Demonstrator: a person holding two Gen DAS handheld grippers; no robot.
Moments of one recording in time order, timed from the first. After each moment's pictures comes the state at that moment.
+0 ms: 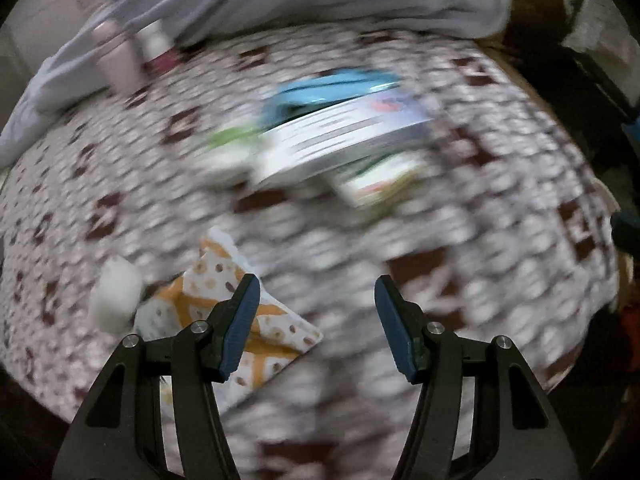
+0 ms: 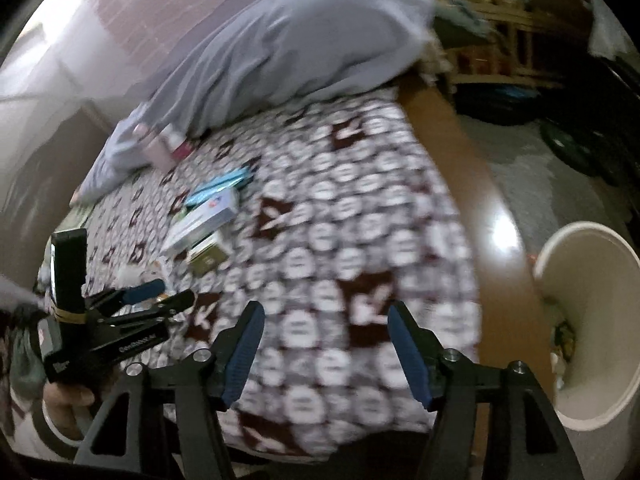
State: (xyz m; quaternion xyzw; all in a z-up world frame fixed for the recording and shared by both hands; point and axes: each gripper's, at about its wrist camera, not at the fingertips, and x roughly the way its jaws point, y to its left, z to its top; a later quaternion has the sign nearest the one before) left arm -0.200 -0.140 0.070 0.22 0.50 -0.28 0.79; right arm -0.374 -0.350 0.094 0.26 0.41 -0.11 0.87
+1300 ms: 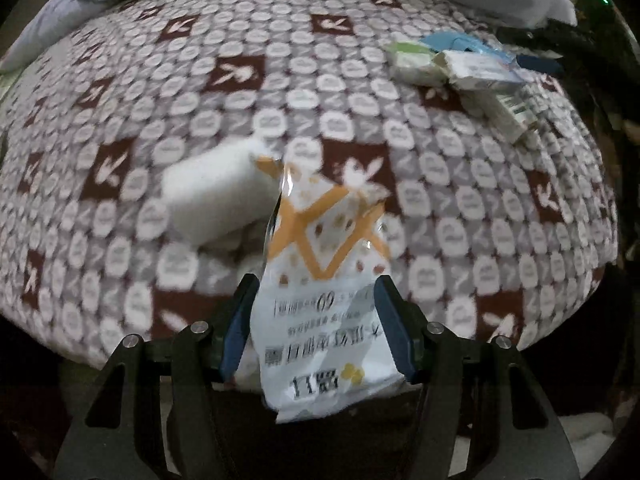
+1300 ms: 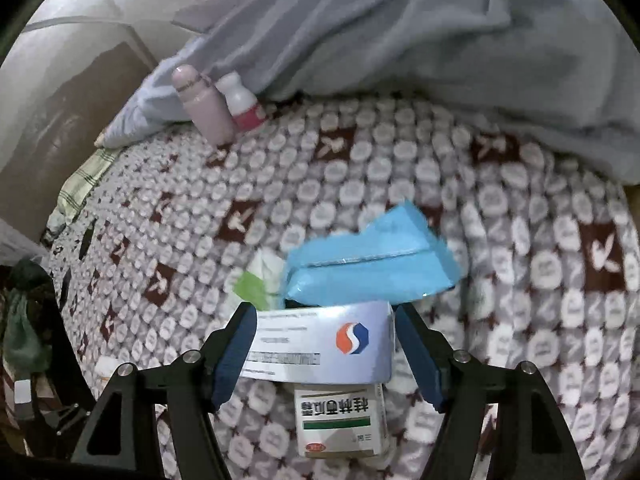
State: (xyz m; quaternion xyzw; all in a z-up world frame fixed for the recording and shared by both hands) left arm -0.156 0.022 0.053 0.14 0.58 -0.27 0.75; right arm -0.143 -0.295 0.088 0.19 0.44 -0.02 0.88
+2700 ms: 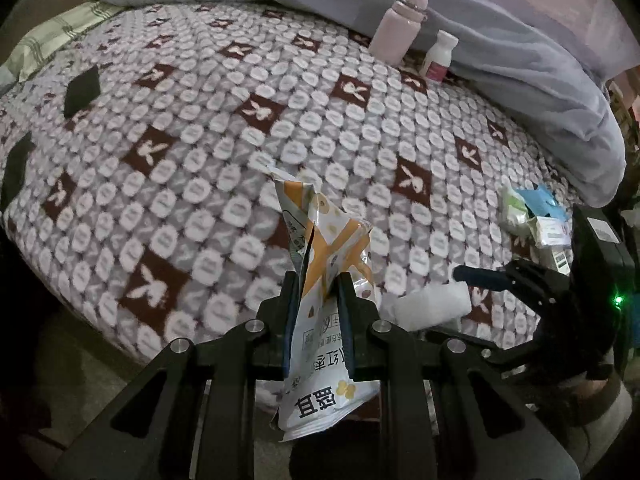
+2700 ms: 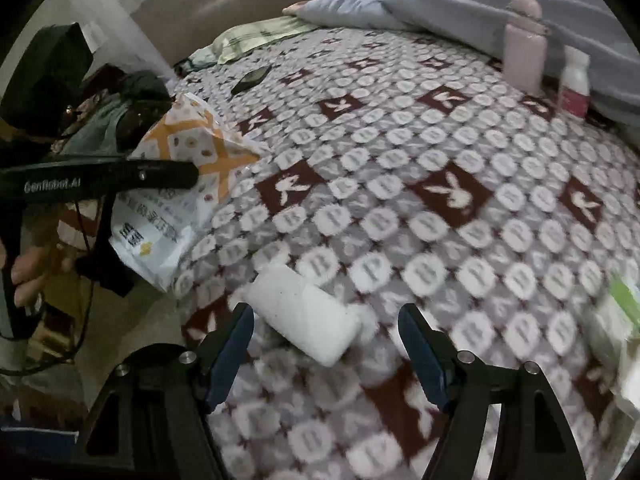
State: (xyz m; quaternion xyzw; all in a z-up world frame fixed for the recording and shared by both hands) left arm -0.078 0.155 0.097 0.00 0.55 -0.17 0.82; right arm -0.105 -0.031 0.035 0.02 0.47 0.29 0.83
